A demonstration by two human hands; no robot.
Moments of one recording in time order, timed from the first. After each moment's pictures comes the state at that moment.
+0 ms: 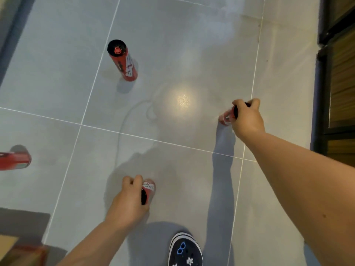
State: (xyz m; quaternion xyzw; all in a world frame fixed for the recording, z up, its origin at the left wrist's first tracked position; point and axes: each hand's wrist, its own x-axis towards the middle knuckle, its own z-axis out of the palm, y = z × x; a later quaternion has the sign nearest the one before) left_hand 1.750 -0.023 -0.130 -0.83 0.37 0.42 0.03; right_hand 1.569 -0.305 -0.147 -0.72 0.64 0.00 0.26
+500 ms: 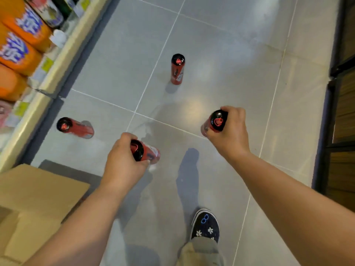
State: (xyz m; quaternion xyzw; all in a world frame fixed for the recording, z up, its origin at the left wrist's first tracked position) left_hand 1.843 0.041 0.018 -0.89 0.26 0.29 -0.25; right_hand 1.688 -0.135 0.003 -0.75 0.56 -0.11 0.33
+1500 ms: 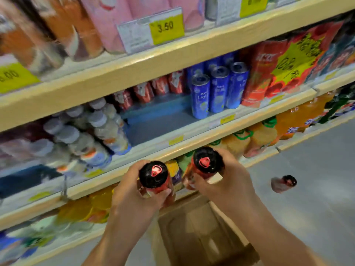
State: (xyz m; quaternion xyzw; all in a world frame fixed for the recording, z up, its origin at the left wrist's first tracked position) left_hand 2.015 0.642 0.315 -0.90 -0.05 -0.01 -0.43; right_hand 2.025 0.454 0.295 -0.86 0.03 -0.05 0.50
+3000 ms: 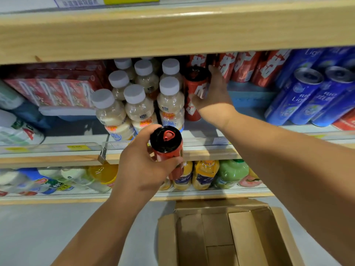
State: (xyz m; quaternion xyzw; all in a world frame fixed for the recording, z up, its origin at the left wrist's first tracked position) left_hand 2.053 0.735 0.297 -0.84 -0.13 -0.09 -0.51; right_hand 2.217 0.620 0.293 -0.88 -0.11 -0.01 0.46
